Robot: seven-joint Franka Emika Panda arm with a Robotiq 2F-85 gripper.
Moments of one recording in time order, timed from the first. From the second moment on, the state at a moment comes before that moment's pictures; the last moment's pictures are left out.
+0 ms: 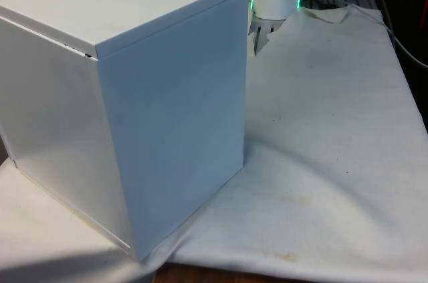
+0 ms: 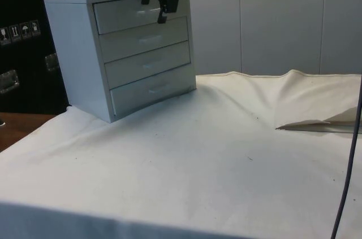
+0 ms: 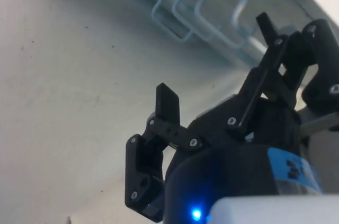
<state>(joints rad) 0.39 -0.05 -0.58 -2.31 -0.41 2.76 -0.78</state>
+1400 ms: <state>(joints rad) 0.38 0.00 -0.64 -2.36 -0.65 2.95 -0.65</state>
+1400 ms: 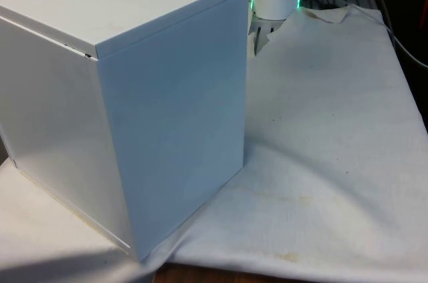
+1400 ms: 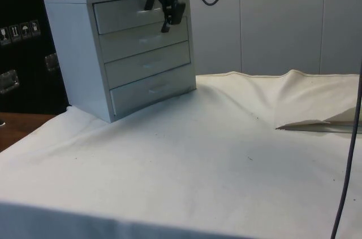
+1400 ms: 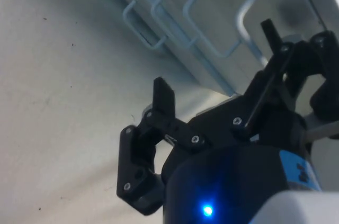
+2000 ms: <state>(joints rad) 0.38 0.00 -0.65 -2.34 -0.65 2.95 -0.65</state>
